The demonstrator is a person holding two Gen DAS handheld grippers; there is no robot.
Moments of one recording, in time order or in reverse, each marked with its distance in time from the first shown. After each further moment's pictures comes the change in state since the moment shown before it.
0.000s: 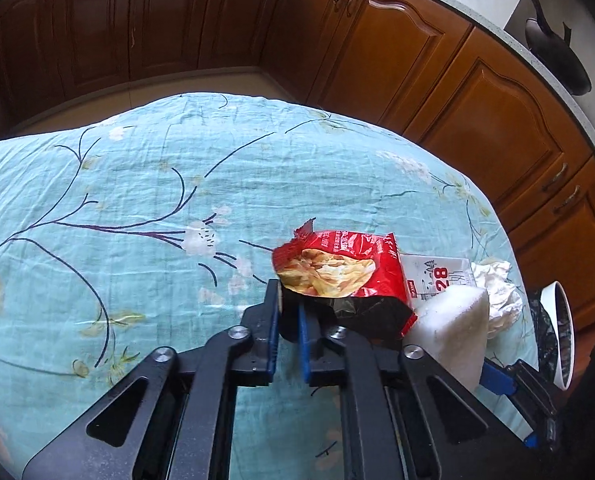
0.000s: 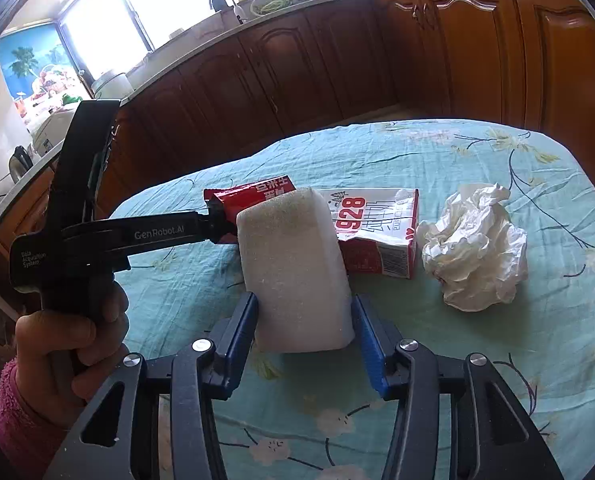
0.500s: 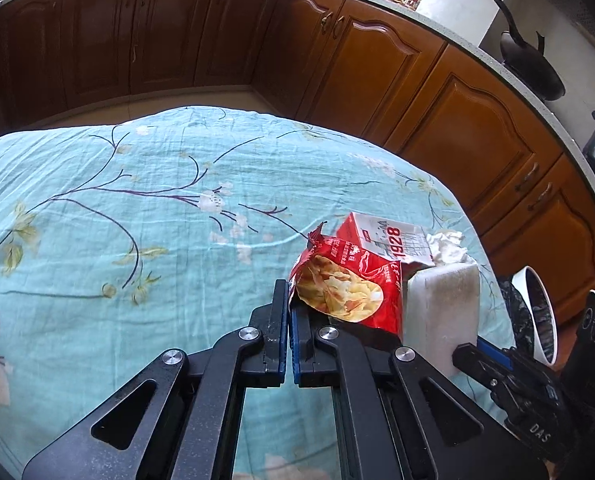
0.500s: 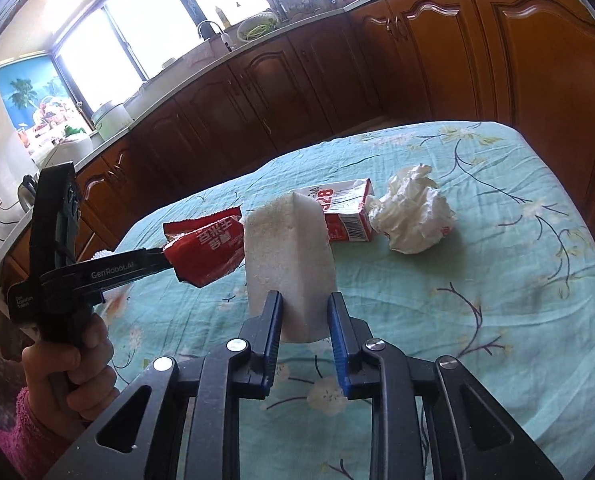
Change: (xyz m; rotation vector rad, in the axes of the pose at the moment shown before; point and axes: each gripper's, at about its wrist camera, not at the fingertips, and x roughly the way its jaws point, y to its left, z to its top) left arm -0.065 0.000 -0.047 -0.003 -0.076 -0.055; right arm -0.064 -0.019 -0.031 0.090 -0.069 0.014
